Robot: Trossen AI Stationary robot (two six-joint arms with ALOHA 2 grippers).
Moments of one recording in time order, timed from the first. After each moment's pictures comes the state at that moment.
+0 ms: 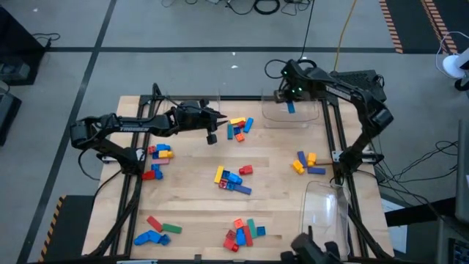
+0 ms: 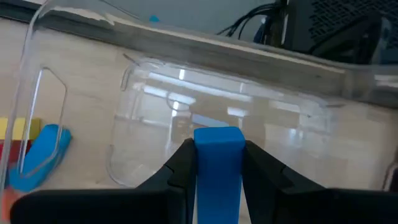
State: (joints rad) left arm 0.39 1.41 0.76 0.29 0.05 0.36; right arm -0.86 1.71 1.35 -0.89 0.08 0.51
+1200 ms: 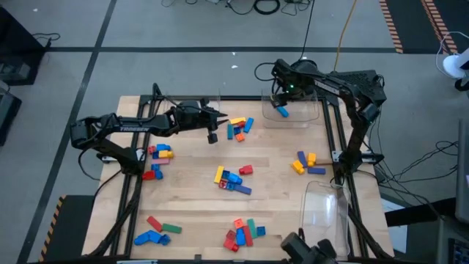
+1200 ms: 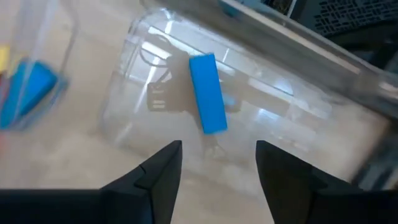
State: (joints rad) left arm 0.39 1.41 0.76 0.32 0.05 0.35; right arm -0.80 1.81 1.55 -1.16 0.08 0.35
